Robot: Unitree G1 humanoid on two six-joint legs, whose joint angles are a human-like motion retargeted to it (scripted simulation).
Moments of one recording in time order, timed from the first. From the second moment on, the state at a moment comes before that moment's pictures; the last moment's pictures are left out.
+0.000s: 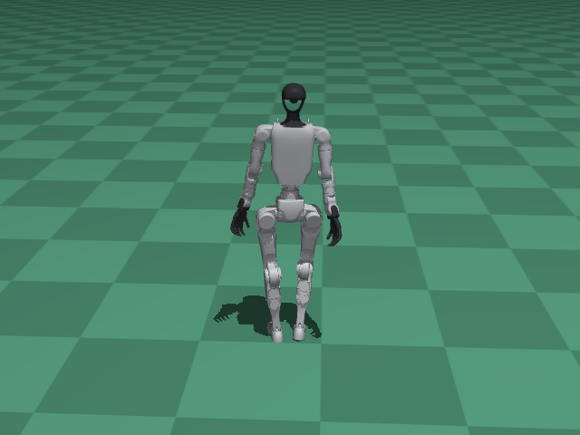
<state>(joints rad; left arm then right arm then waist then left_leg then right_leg) -0.09 0.17 -0.03 1.53 0.86 0.21 -0.04 0.12 -0.14 -0.12 1.70 -0.59 0.29 0.04 -0.09 0.01 -0.06 -0.02 -0.10 0.04 0.02 -0.08 0.12 -0.19 0.00 -0.21 0.41 -0.15 -0.03</state>
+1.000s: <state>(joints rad) -0.04 0.18 -0.10 1.62 0.87 0.20 -0.05 -0.04 -0.12 -0.01 1.69 -0.65 0.05 -0.05 0.05 -0.11 -0.03 -0.08 -0.08 0.36 0.01 -0.08 0.12 -0.21 -0.07 -0.05 0.39 -0.15 0.18</state>
